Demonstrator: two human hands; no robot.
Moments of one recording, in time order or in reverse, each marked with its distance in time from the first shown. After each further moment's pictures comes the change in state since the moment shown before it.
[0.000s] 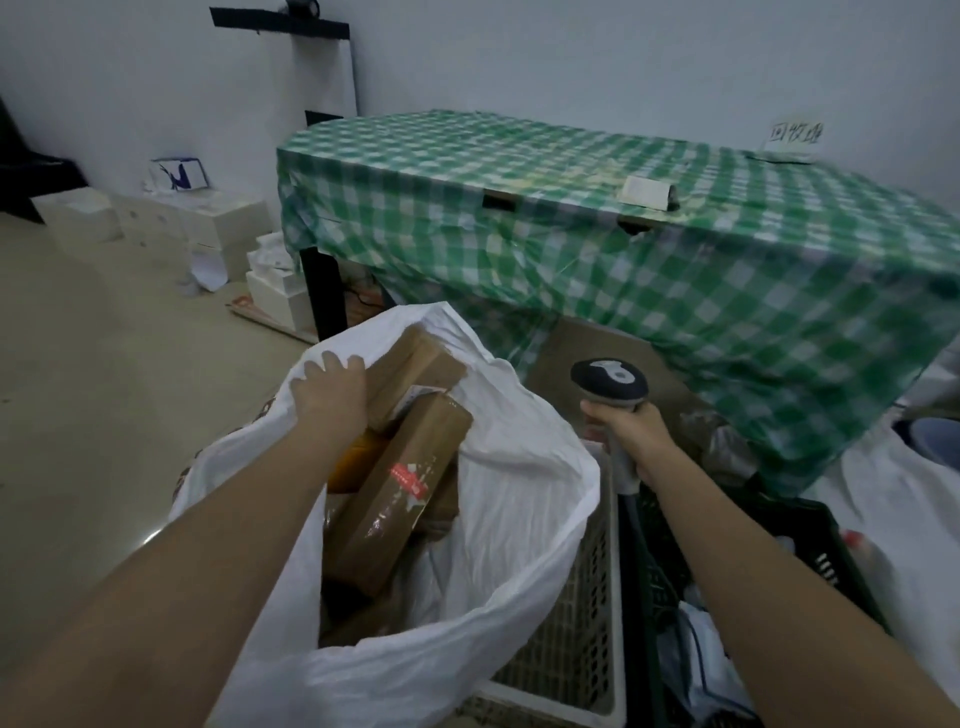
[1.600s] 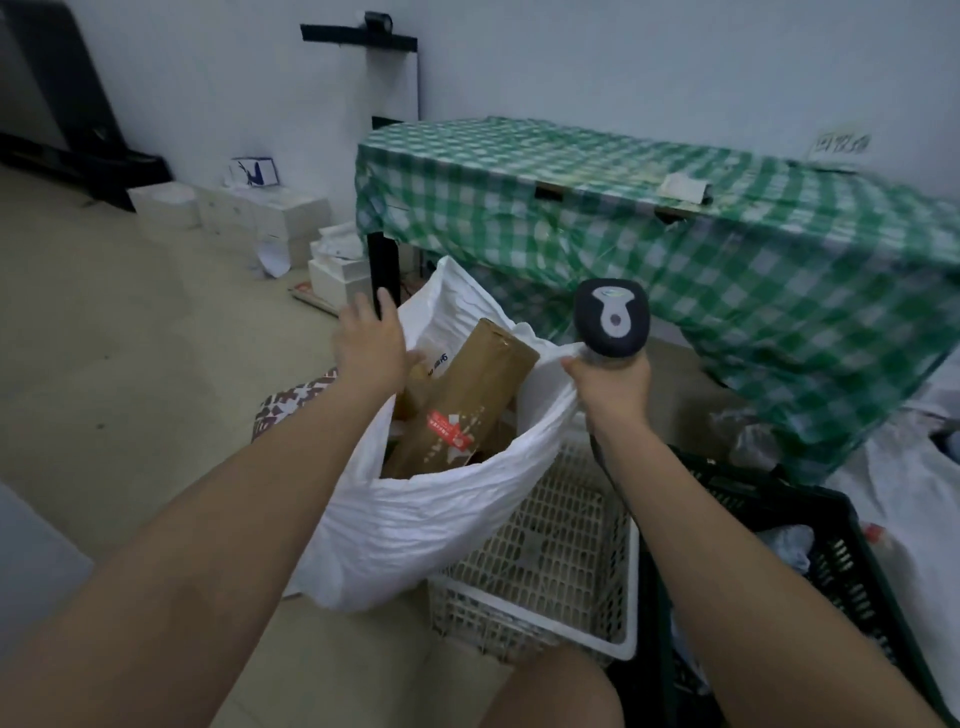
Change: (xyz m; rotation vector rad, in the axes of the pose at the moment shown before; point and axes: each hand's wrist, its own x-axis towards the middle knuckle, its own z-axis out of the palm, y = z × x) left_hand -0.076 -0.037 -0.040 -0.229 0.107 -0.053; right_hand -0.101 -0.010 0.062 0.090 0.165 -0.343
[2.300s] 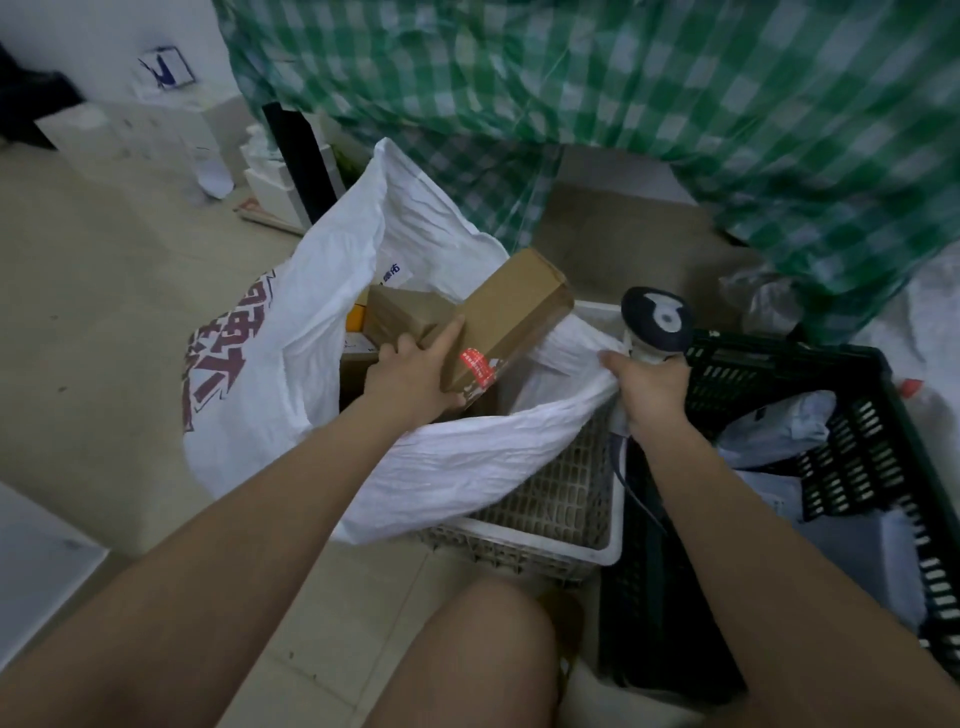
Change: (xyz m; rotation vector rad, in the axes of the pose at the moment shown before) left_hand -0.064 0.108 0.126 -0.051 -0.472 0.303; right_hand 0.050 0.176 -0.097 0.059 0.138 0.358
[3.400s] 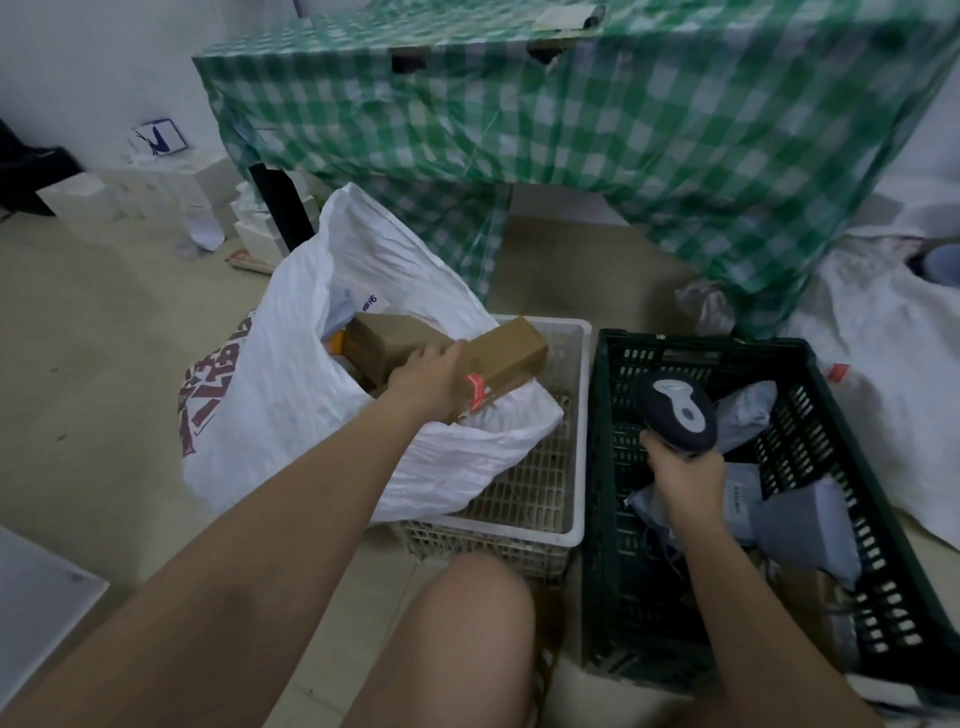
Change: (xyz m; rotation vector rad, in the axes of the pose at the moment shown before) left_hand -0.010 0.060 -0.005 0.011 -0.011 0.062; right_hand -0.062 0.032 -0.132 -0.146 0.081 -0.052
